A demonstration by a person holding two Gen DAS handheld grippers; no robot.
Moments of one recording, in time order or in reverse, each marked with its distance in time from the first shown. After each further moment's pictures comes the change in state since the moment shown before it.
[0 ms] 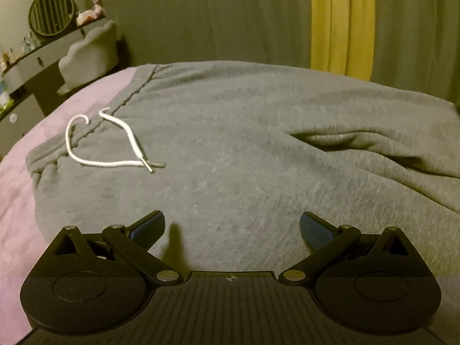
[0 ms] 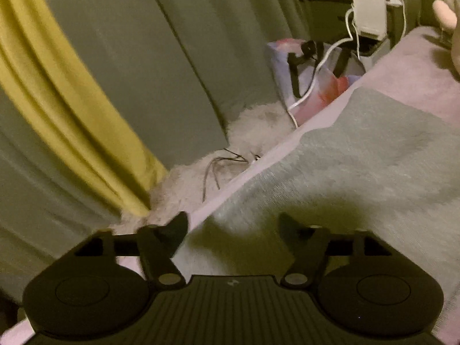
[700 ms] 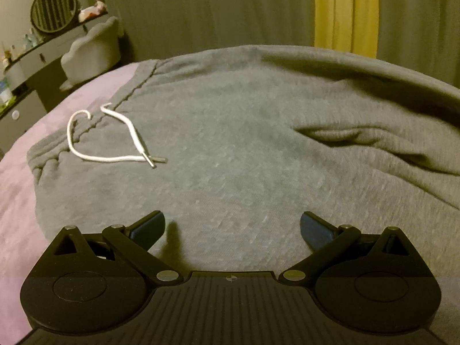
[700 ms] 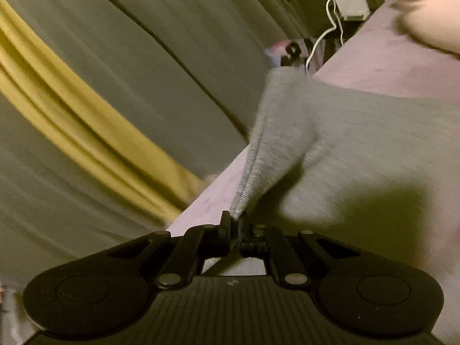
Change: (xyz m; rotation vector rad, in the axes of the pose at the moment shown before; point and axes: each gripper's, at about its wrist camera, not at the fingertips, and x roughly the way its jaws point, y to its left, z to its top) left arm -0.002 0.000 0.000 -0.013 -0.001 0.007; right arm -0.146 -0.170 -0.047 0.147 -0.062 0.335
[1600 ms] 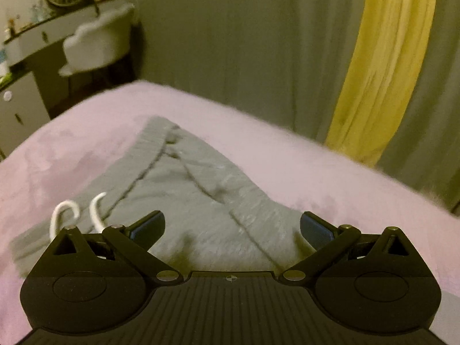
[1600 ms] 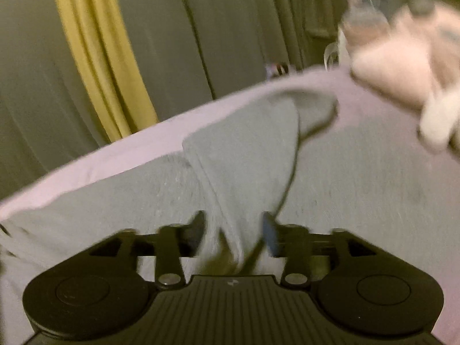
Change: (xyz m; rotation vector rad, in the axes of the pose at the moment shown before) left arm 0.086 0.055 0.183 -0.164 0.054 -0.041; right arm -0.091 -0.029 -0.095 -0.561 -0.055 -0.247
